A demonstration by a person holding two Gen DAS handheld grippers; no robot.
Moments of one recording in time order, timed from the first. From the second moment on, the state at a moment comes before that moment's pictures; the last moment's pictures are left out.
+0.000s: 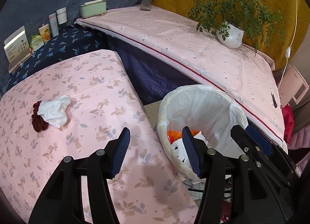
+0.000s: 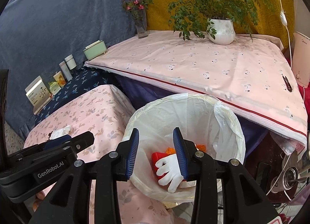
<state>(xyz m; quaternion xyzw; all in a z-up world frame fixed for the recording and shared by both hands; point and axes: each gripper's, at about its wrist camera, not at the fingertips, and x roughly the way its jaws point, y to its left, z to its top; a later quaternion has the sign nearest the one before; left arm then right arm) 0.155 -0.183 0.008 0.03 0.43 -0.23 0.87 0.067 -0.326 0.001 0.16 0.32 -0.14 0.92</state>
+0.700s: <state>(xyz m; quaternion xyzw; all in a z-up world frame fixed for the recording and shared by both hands) 0.169 -0.109 -0.007 0.04 0.42 -0.14 0.90 0.084 -0.264 -0.007 0.12 0.34 -0.11 0.93</state>
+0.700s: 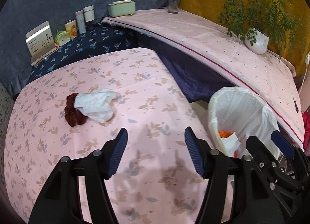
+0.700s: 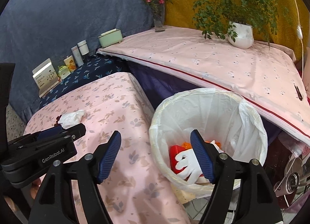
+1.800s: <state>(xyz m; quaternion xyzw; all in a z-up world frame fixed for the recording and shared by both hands) 0.250 0.089 -0.055 -0.02 0.45 0.03 0.89 0.213 -0.093 -0.042 0.07 0.39 0.01 0.92</state>
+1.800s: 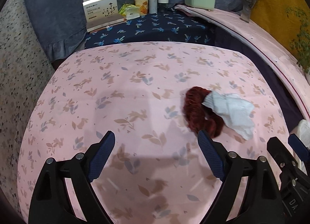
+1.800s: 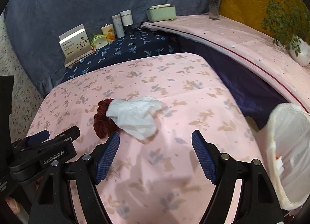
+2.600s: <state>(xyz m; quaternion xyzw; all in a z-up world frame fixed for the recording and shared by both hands) 0.302 0.063 -0.072 -0.03 0.46 -0.02 0.89 0.257 -0.103 -0.079 0.08 0.42 0.00 0.90</state>
